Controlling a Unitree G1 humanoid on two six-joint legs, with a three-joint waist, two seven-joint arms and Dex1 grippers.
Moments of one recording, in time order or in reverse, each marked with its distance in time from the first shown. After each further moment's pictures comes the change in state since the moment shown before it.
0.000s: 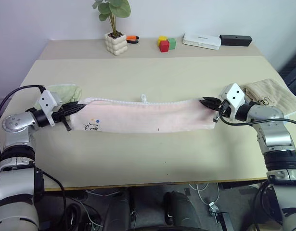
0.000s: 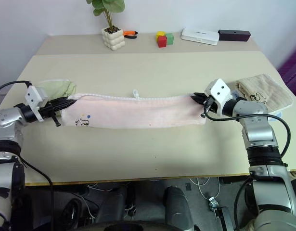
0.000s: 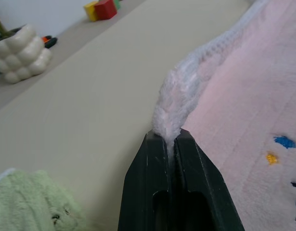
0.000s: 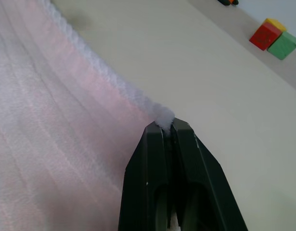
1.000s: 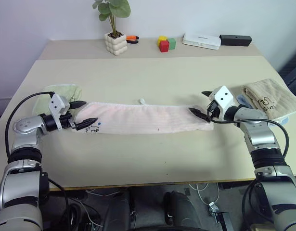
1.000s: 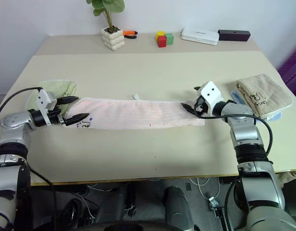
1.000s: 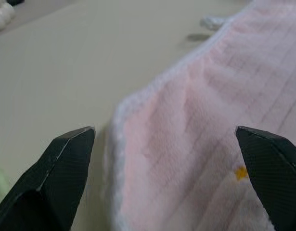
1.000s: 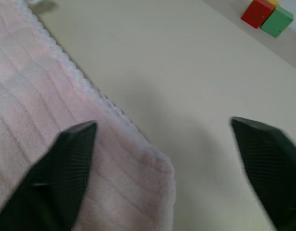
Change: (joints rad) left arm 0.046 -0.042 0.021 -0.116 0.003 0.261 -0.042; right arm -0.030 0.084 0.028 0.089 -0.068 0.007 -0.126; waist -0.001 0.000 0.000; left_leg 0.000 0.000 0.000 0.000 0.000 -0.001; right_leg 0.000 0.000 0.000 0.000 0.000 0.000
